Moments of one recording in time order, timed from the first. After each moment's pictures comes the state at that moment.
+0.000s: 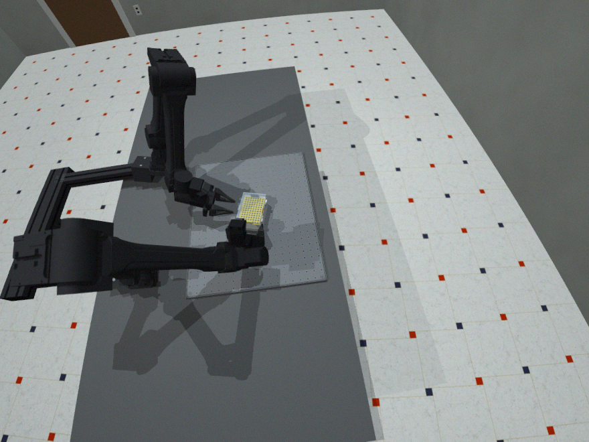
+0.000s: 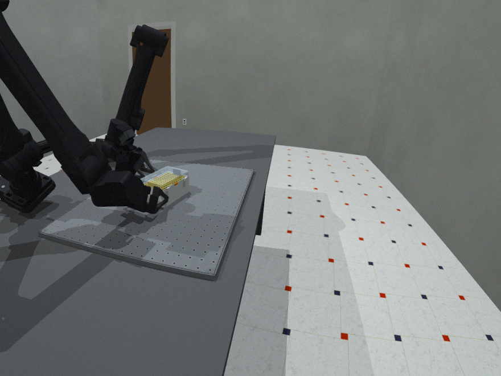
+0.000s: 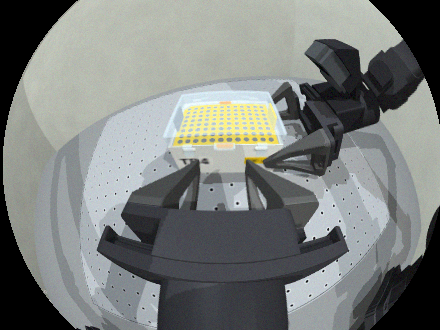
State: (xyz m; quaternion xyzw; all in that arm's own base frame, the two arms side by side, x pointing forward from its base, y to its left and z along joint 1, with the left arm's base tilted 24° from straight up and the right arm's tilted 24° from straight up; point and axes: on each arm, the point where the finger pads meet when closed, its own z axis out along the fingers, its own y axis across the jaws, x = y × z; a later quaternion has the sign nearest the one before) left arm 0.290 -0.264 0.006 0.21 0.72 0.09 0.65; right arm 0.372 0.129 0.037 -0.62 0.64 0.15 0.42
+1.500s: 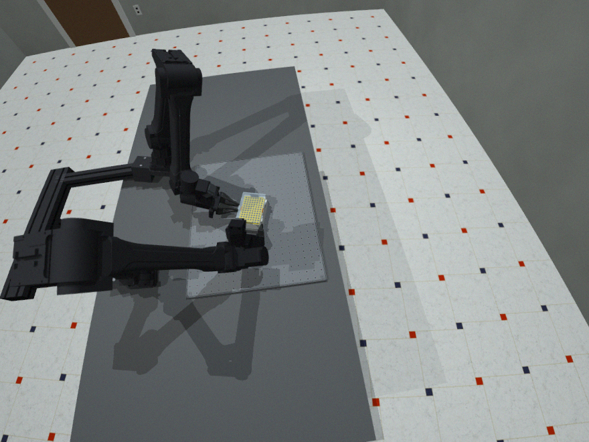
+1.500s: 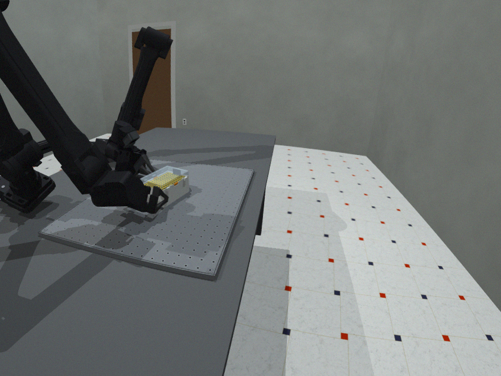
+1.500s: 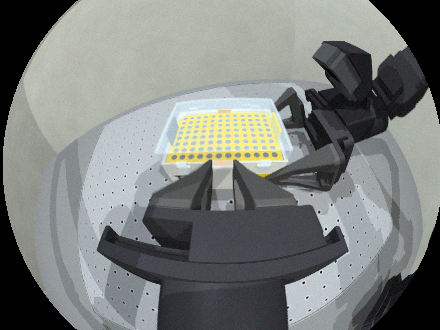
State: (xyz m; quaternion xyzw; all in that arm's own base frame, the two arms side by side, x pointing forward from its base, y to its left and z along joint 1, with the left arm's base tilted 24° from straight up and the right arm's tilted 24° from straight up) left arm 0.311 -0.270 0.007 0.21 0.72 0.10 0.66; right arm 0.371 0.129 0.037 -0.62 0.64 0.16 0.42
